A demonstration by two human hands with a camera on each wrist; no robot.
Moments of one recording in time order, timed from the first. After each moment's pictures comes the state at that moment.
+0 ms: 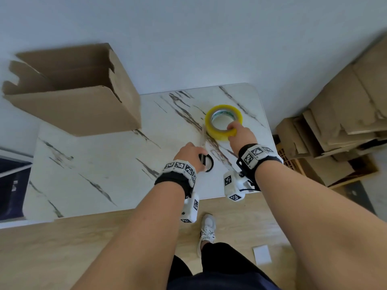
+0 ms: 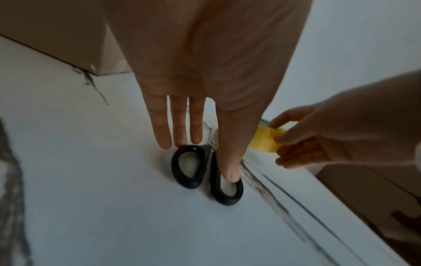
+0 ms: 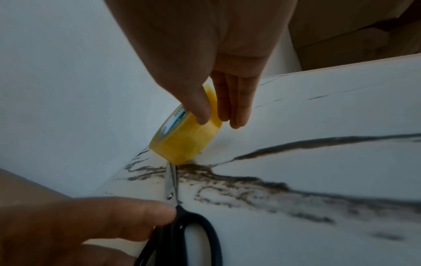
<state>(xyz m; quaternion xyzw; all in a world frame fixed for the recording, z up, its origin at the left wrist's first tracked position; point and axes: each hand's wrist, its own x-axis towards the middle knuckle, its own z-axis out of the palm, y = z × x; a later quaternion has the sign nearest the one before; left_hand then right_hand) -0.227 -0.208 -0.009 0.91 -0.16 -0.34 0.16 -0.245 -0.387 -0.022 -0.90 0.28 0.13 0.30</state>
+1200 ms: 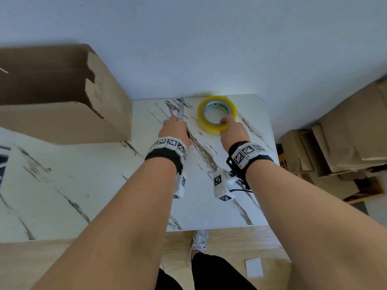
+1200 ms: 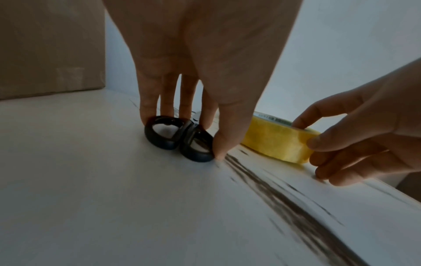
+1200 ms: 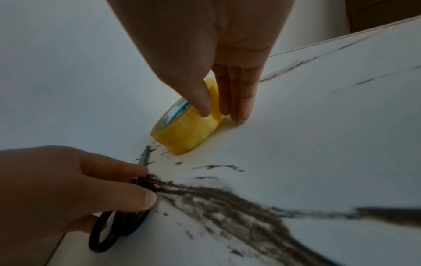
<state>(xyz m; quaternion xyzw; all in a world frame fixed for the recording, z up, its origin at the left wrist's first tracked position) -0.100 -0.236 -0.031 0.96 -0.13 -0.23 0.07 -0.158 -0.396 -0.032 -0.91 0.27 0.13 0.30</state>
